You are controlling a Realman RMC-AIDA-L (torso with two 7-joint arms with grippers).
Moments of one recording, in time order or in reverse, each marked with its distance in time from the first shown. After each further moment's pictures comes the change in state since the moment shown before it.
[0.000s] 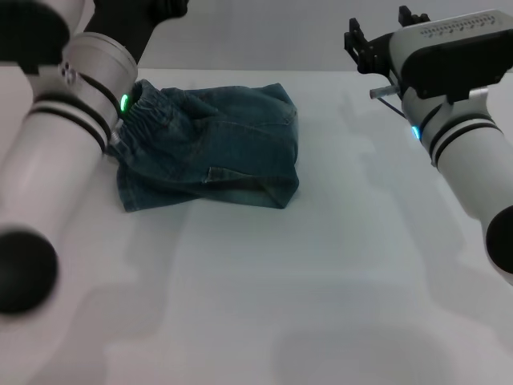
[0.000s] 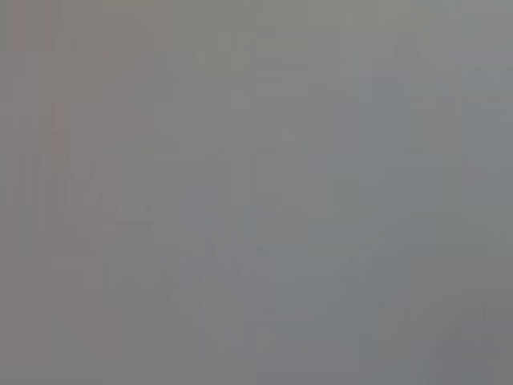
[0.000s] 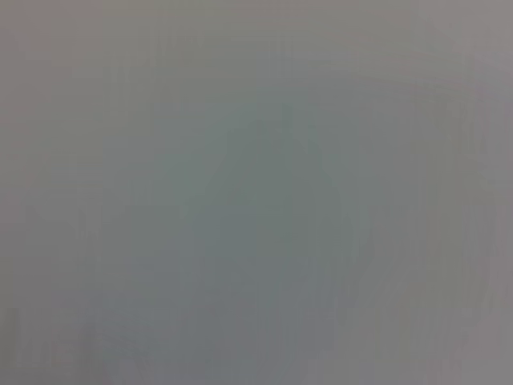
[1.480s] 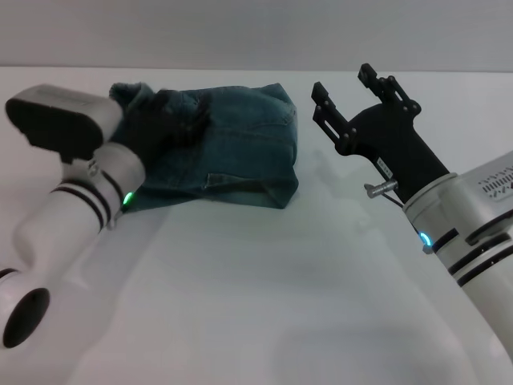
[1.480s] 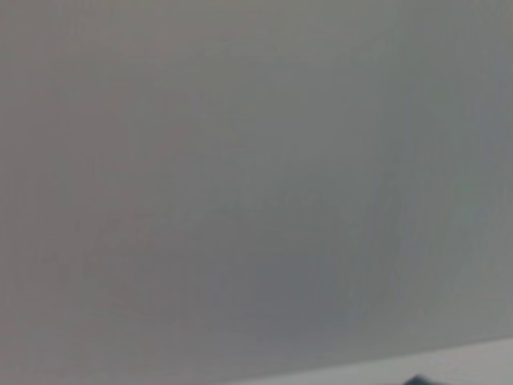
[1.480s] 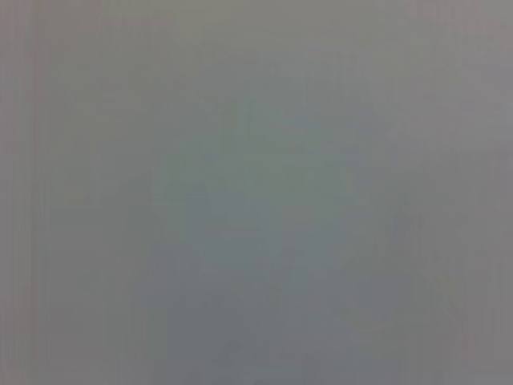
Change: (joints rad) left arm -0.315 -0.014 0.212 0.868 0.433 0.144 -0.827; right arm -0.101 0.004 -0.382 -0.324 -0.615 -0.505 0.902
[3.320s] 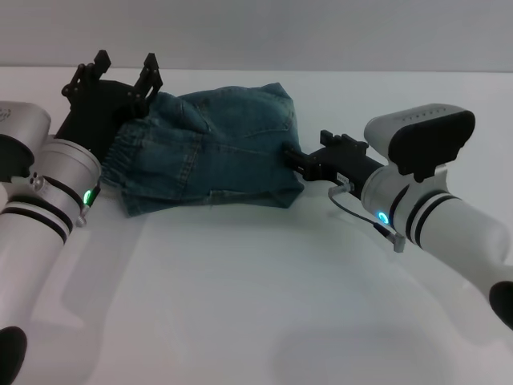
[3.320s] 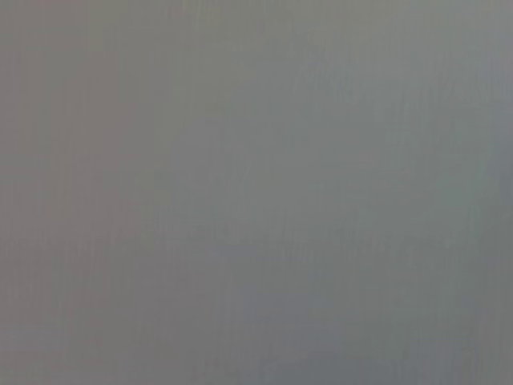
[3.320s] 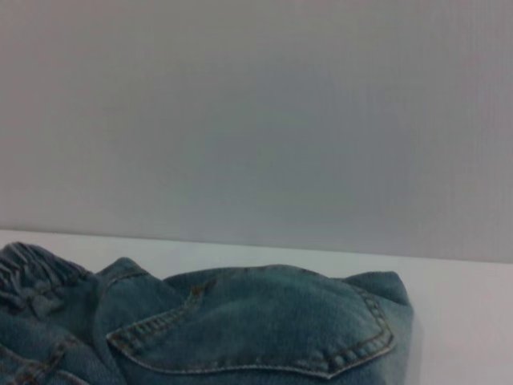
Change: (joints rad) left arm 0.295 0.011 -0.191 -0.353 0.073 0.101 0.171; right arm 0.199 -0.006 0.123 -0.024 0.001 0.671 0.210
